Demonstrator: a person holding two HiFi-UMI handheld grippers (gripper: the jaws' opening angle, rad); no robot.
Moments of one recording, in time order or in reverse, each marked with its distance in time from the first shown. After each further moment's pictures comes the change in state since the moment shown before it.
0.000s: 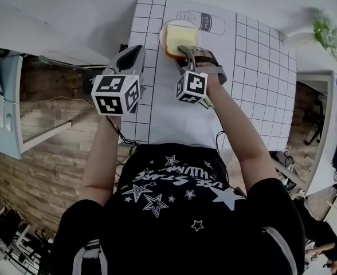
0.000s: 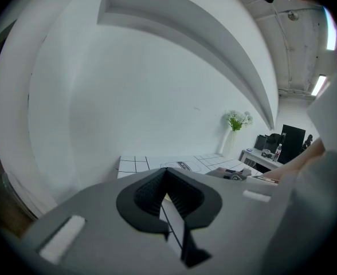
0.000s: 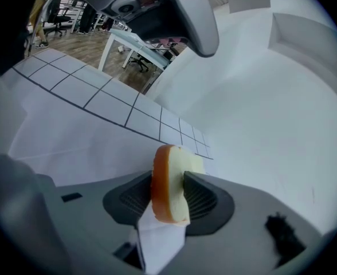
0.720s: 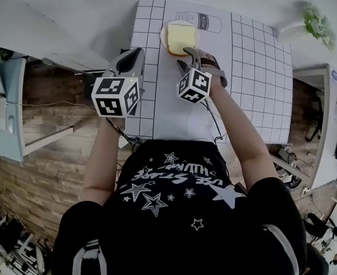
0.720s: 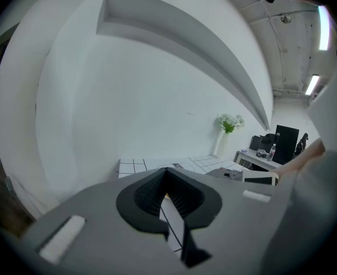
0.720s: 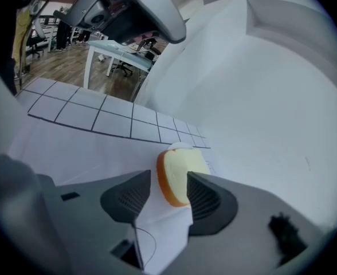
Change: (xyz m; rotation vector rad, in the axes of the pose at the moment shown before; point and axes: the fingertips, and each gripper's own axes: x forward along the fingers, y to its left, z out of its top) left arm -0.020 0.000 0.011 0.019 -0.025 -0.033; right arm -0.017 -0.007 -0.003 0.213 0.035 0.012
